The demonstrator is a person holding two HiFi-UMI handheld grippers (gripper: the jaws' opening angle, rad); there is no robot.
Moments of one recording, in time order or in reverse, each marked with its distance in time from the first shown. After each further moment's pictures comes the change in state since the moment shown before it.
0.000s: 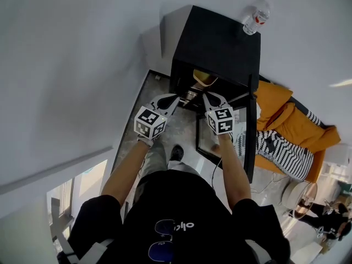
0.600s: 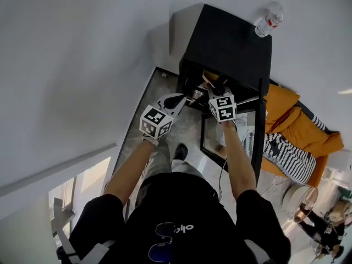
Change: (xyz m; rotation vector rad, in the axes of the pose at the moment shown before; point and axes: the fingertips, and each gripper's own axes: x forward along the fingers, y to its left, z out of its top) left arm 0.000 0.015 -0.004 -0.019 0.003 0.003; right arm 0.070 -0.022 -0.001 -0.114 0.062 -0.030
